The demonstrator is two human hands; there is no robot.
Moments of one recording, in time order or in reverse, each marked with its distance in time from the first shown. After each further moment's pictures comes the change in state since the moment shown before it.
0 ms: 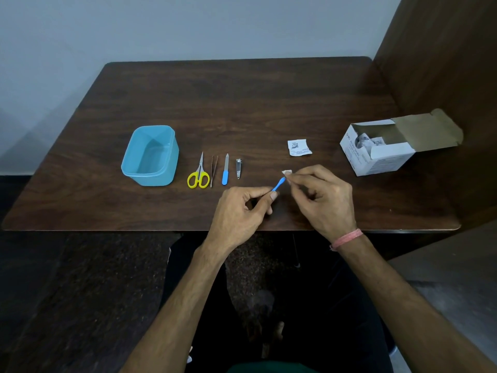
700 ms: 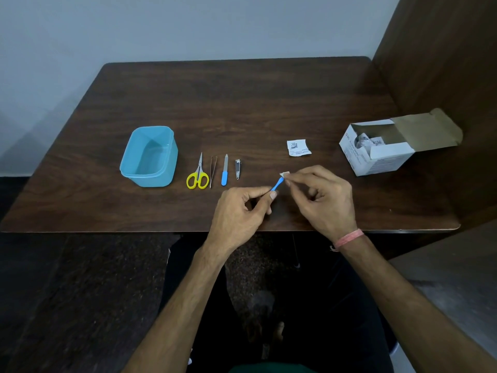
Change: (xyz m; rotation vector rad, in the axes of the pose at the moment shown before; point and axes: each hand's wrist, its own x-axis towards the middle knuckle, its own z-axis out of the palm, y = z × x) left_hand 0.000 -0.001 0.001 -0.001 0.030 -0.002; right_hand 0.002 0.000 -0.001 0.070 -0.029 0.051
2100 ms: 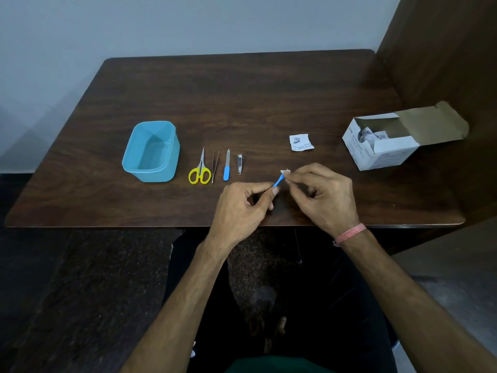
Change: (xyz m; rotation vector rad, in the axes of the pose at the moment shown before) left_hand -0.001 0.004 -0.002 0.033 -0.020 -0.002; right_hand -0.003 0.002 0.000 -0.050 -0.037 -0.060
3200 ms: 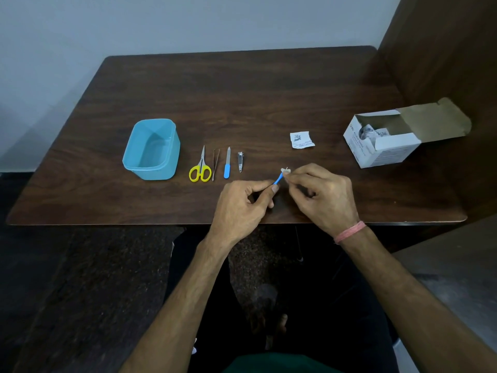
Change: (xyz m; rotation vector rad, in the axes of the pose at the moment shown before) left_hand 0.000 0.002 -0.001 0.029 -0.004 0.021; right_hand -0.003 0.004 0.003 -0.080 -0.001 -0.085
